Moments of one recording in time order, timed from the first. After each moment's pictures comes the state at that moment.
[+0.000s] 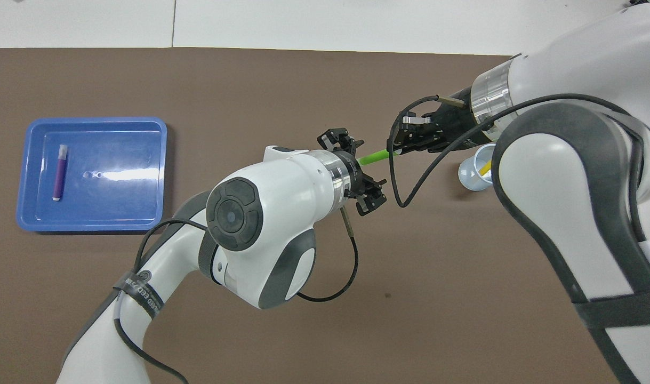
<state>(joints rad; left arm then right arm) -0.61 0.25 -0.14 -1.76 -0.33 2.62 -2.49 0.19 0.24 0.06 -1.48 0.50 1.81 0.23</state>
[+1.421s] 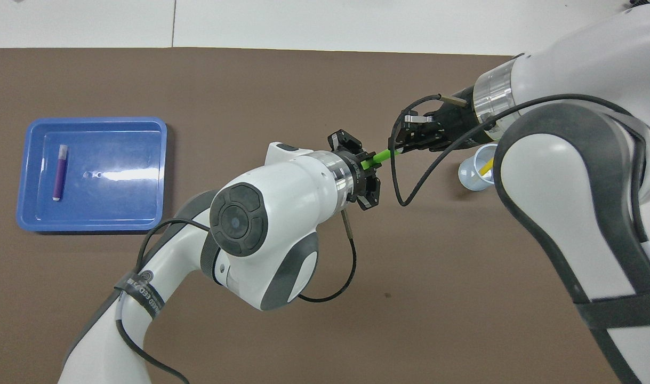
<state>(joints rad) -0.61 0.25 -0.14 -1.76 -0.30 2.64 -2.44 0.19 0.24 0.06 -1.49 0.50 1.82 0.23</state>
